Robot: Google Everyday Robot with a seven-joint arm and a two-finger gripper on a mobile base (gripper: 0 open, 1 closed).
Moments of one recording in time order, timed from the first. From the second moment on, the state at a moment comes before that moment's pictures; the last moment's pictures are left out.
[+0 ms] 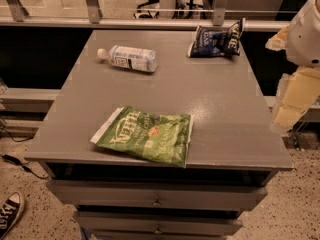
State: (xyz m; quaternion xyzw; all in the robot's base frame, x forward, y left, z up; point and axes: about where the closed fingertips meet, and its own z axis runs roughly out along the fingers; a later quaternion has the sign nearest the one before) arm 0.438 -0.217 0.977 -0.60 0.78 -0.03 0.16
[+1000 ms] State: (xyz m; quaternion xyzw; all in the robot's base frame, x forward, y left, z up) arm 0.482 -0.141 0.963 -0.62 0.76 -0.01 0.18
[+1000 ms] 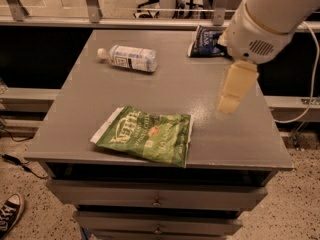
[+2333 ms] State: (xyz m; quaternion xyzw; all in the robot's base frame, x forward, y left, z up) arm 0.566 -0.062 0.950 -0.58 0.77 0.03 0.25
